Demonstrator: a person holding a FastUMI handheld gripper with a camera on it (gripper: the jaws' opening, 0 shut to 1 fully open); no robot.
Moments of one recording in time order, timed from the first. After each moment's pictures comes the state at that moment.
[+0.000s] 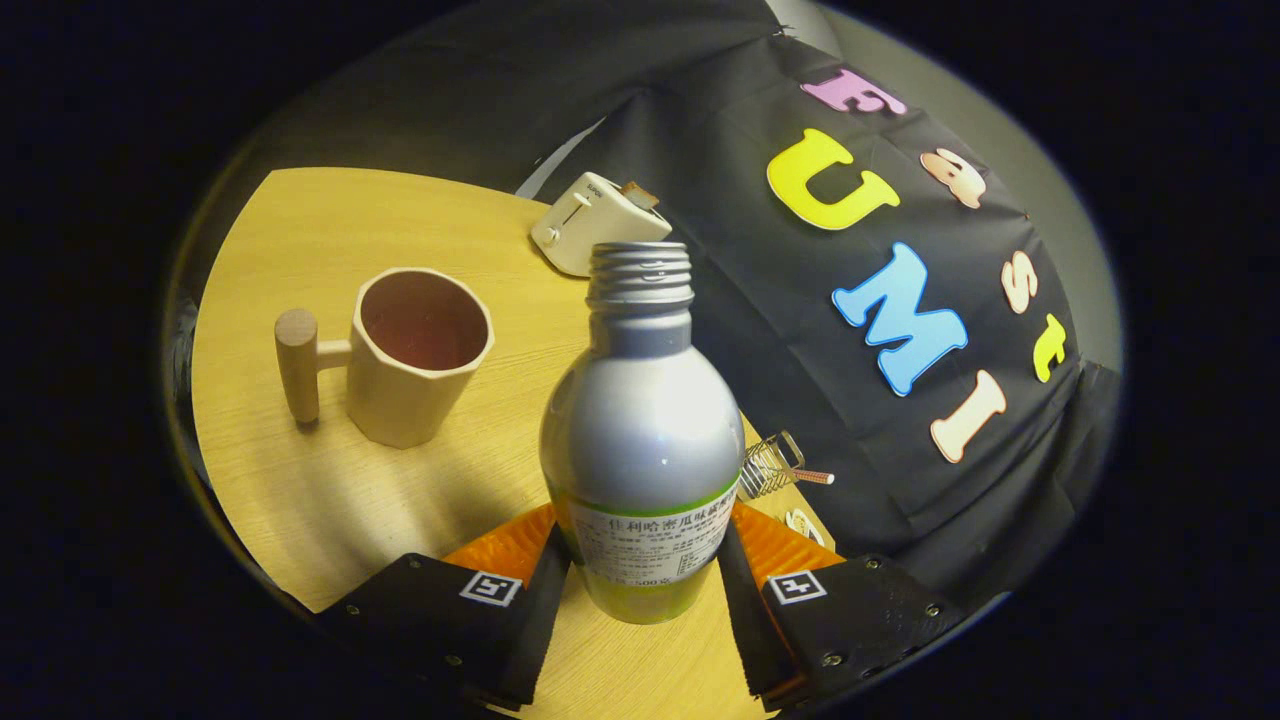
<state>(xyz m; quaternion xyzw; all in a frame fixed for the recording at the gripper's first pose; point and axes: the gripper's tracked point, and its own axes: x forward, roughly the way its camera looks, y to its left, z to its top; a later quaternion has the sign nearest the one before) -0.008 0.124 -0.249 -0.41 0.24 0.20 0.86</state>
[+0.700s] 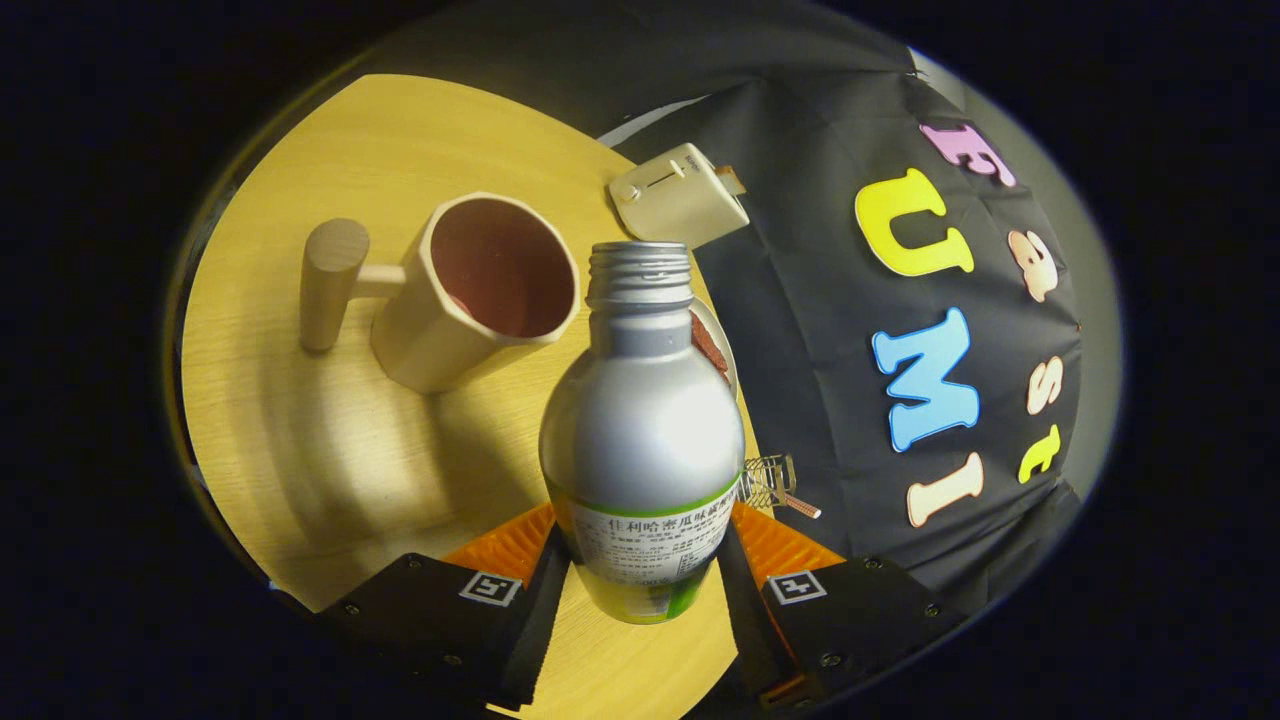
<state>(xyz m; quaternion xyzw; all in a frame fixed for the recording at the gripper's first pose) -0.014 0.135 -0.259 -0.55 0.26 0.23 0.76</state>
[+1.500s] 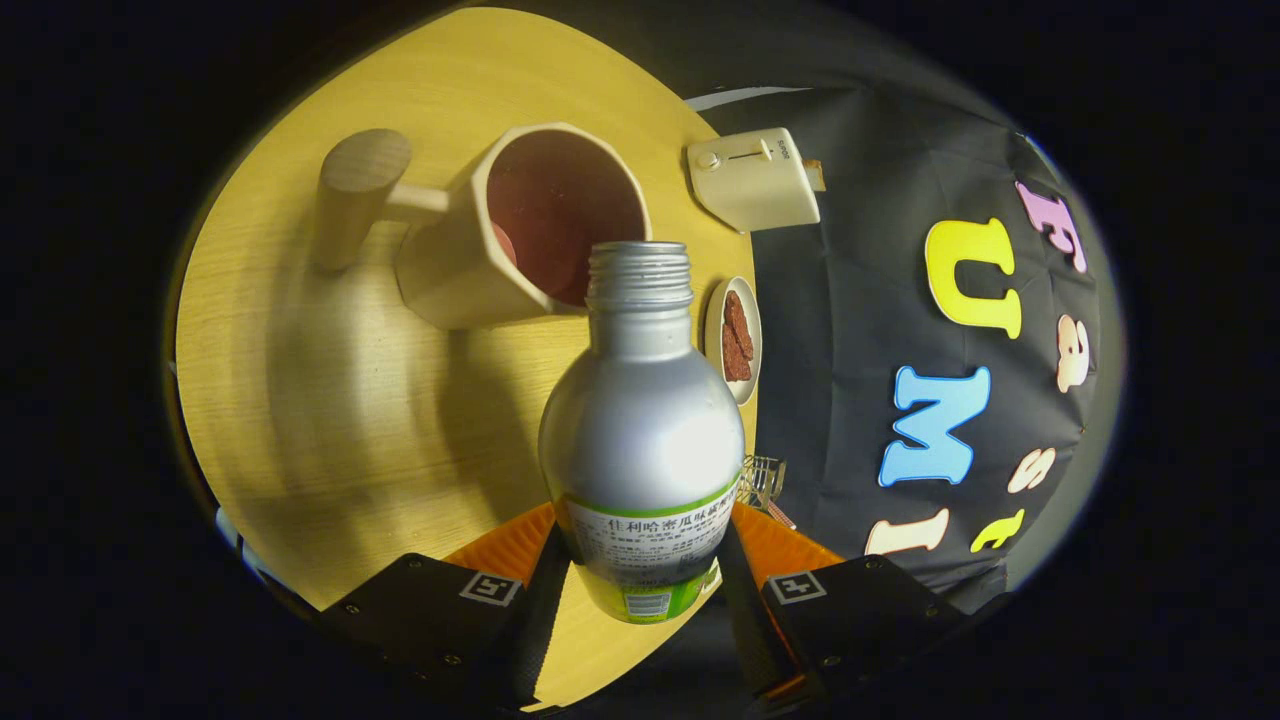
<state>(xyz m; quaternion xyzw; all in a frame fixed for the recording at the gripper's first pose) -0.013 0.129 -0.257 -0.65 0.29 0.23 0.66</state>
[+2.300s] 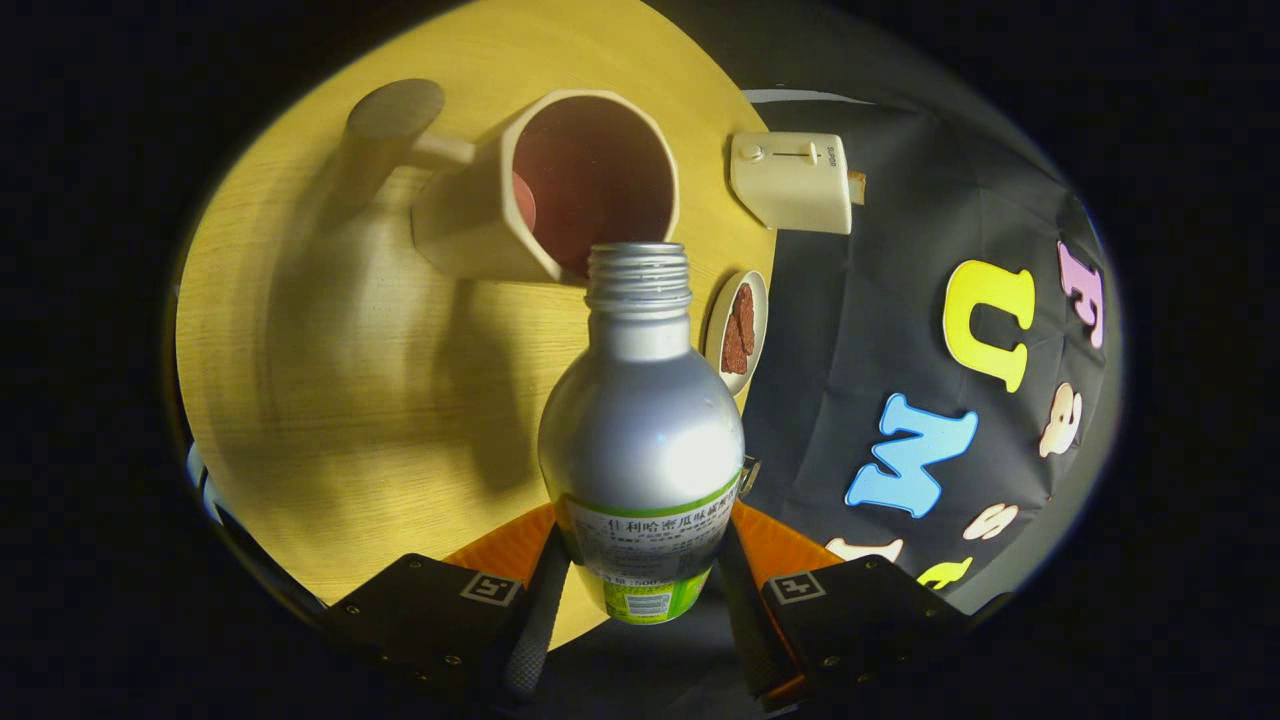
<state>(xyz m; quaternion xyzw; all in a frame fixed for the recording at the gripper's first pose) -0.006 0.123 -0.236 -0.72 0.29 0.23 0.58</state>
